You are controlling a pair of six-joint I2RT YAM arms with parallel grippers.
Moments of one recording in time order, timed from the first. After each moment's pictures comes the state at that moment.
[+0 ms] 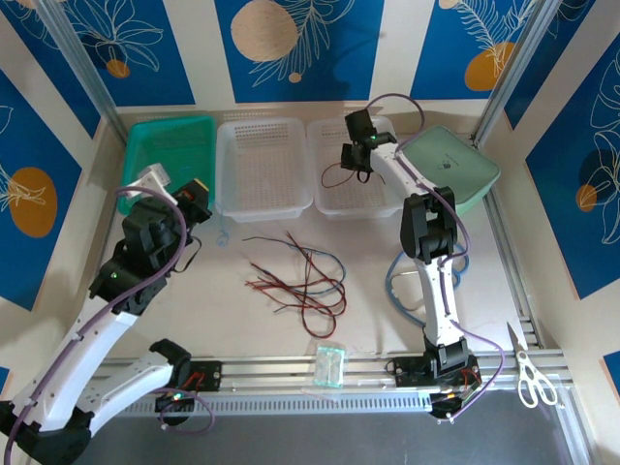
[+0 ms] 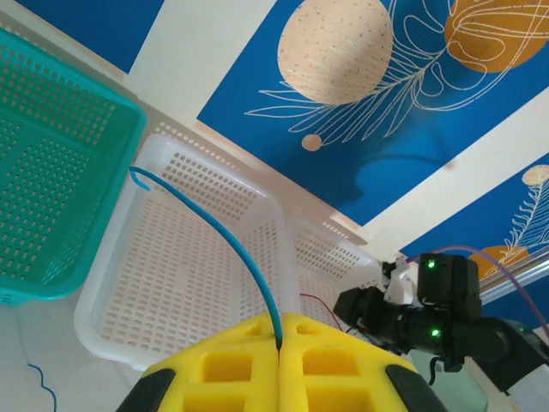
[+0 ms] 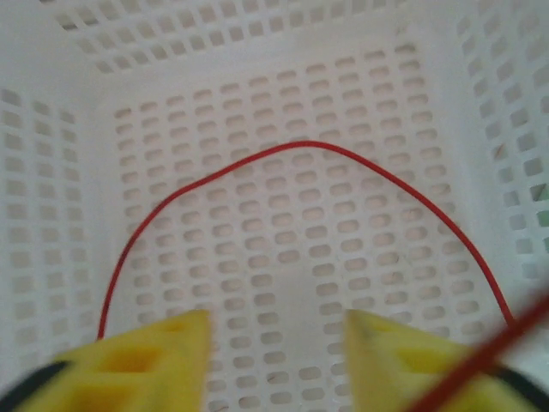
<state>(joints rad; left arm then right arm) -0.52 0.82 1.03 -0.39 -0.36 -0.76 0.30 2.34 2.13 -0.77 0.14 0.39</state>
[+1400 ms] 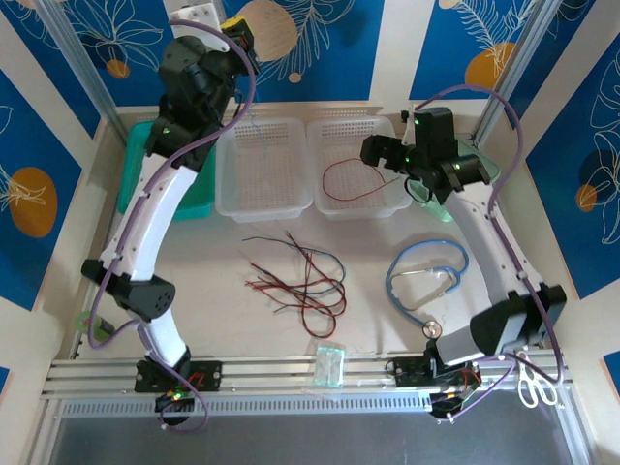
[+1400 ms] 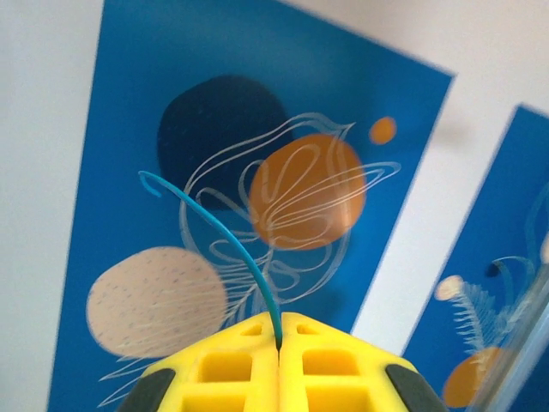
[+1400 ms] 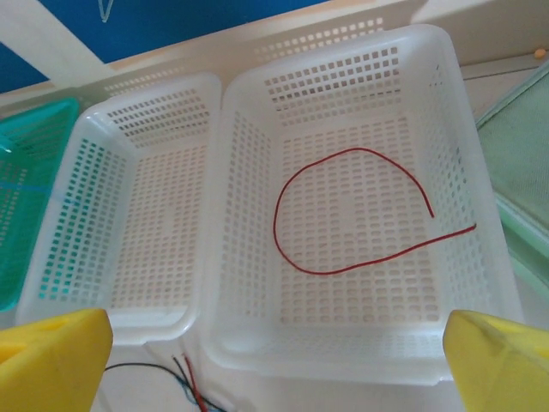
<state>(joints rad) -0.48 1.80 2.27 -0.29 -0.26 -0.26 0.26 1.41 1.54 -0.75 -0.09 0.38</state>
